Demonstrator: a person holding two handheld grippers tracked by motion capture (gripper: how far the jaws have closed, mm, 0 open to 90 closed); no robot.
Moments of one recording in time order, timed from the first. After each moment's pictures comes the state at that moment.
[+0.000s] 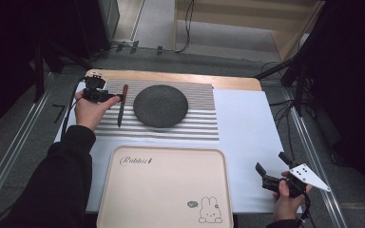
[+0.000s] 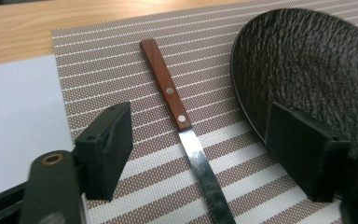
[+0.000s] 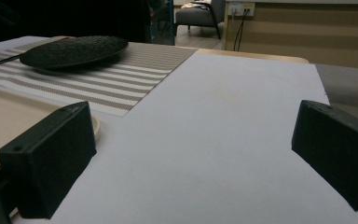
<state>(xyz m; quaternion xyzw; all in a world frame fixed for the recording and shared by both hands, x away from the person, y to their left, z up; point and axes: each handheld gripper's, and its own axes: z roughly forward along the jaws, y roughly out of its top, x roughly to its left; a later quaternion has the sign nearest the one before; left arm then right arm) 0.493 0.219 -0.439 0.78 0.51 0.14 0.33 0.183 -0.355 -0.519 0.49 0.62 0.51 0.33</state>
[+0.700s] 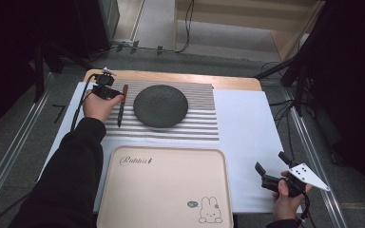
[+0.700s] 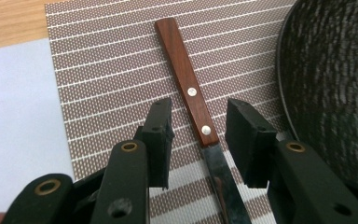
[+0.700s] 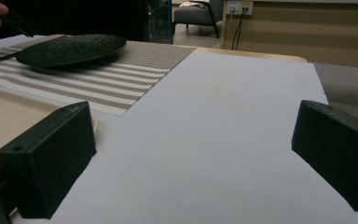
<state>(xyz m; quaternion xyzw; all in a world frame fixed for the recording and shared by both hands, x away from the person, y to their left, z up) 0.528 0.201 -0.458 0.79 0.54 0.14 0.25 0.184 -0.354 -0.519 0.49 0.63 0.51 0.34</state>
